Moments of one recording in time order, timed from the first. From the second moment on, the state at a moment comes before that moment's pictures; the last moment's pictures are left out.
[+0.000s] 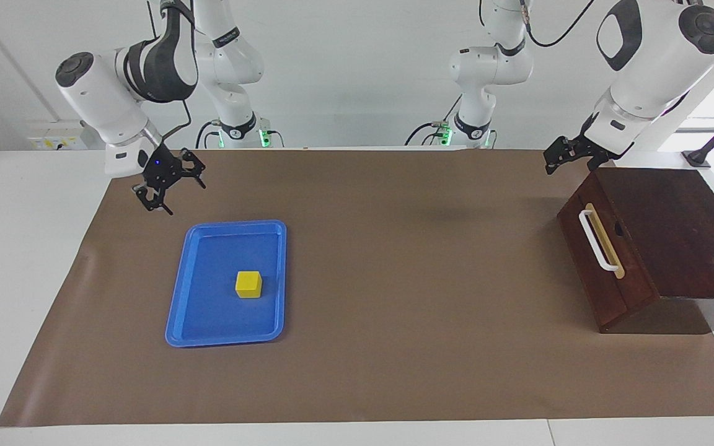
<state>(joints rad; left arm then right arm) -0.09 0.00 0.03 -1.63 0.01 1.47 -0.05 -0.13 -0.15 0.00 -2.22 0.31 2.06 -1.16</state>
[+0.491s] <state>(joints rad) -0.09 0.00 0.04 -1.68 0.08 1.66 -0.04 -0.15 0.01 0.00 -2.19 0.62 2.11 -1.76</state>
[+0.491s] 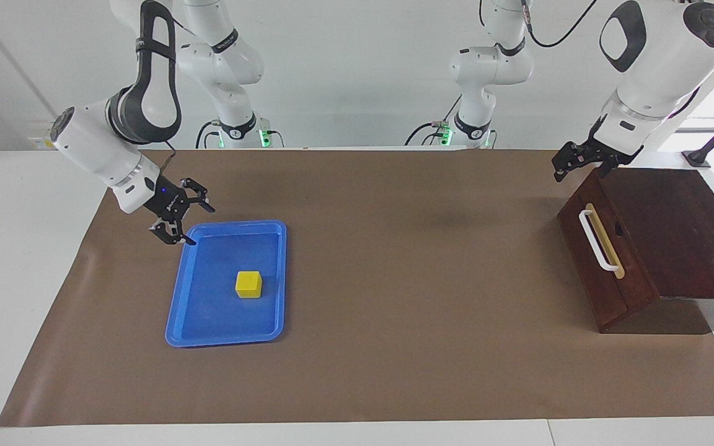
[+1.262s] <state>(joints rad) -0.12 0.12 0.03 -1.87 0.35 1.99 -0.15 -0.13 0.37 0.02 -1.82 0.77 2.00 -2.00</state>
